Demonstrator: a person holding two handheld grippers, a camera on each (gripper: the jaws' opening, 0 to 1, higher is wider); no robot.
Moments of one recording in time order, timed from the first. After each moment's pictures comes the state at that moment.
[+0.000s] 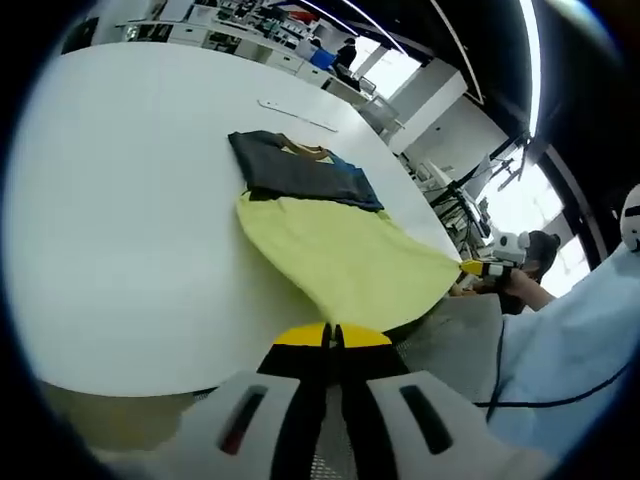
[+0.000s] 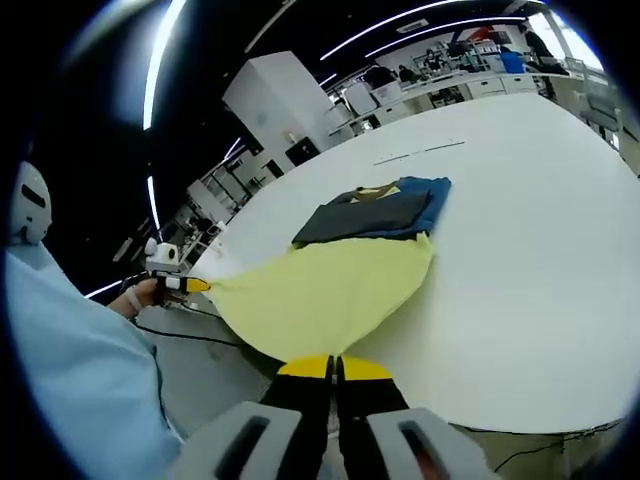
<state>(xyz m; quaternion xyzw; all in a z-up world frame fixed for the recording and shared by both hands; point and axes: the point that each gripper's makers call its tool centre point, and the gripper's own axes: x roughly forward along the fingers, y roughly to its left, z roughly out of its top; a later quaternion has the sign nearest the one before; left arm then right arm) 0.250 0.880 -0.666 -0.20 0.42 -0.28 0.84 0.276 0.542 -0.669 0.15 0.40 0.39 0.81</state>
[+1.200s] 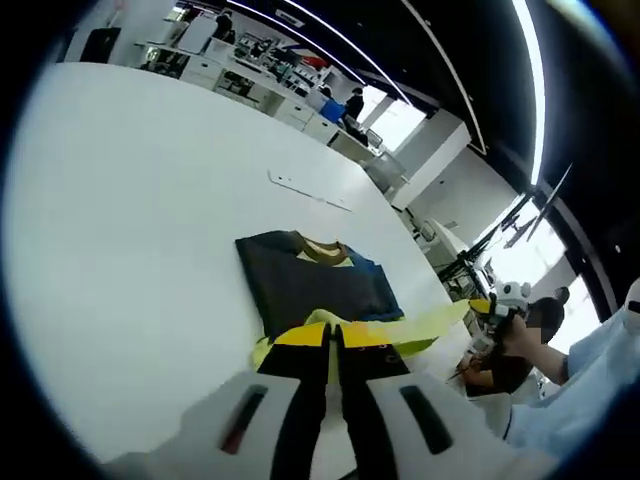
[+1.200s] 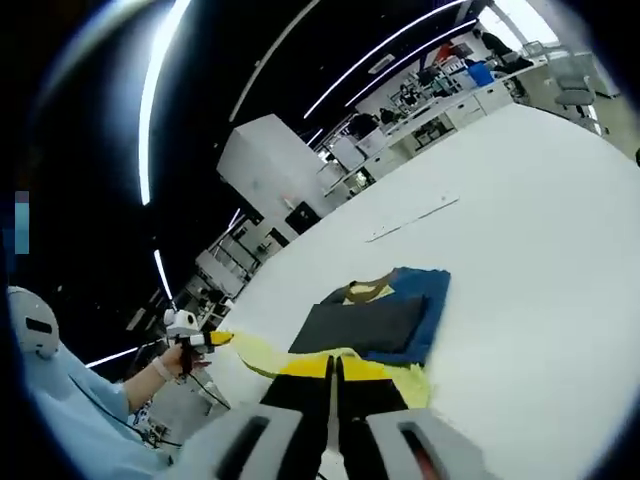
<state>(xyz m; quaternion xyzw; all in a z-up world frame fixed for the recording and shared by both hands) 0.436 0.910 -0.636 -0.26 0.31 -0.23 0.89 0.440 0.551 -0.621 0.25 0.31 0.35 0.85</state>
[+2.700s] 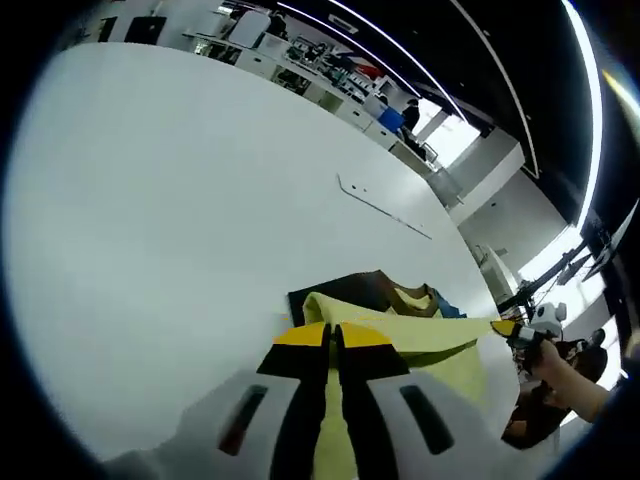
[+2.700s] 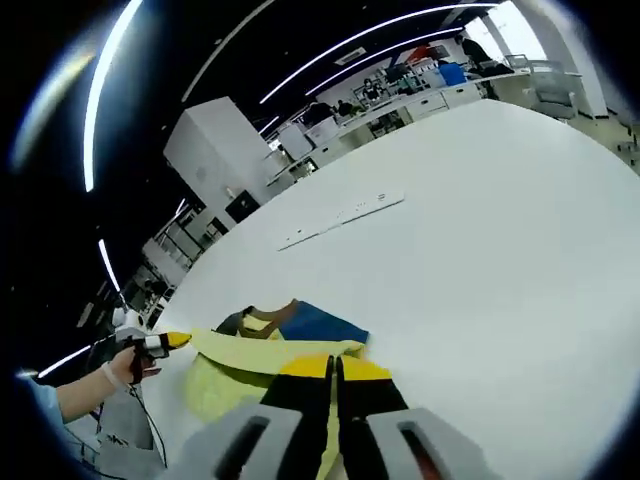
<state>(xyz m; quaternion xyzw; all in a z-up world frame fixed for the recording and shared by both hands) 0.544 0.909 -0.736 -0.27 0.35 -0.12 0.89 0.569 0.550 -0.728 0.21 0.36 0.27 0.87</state>
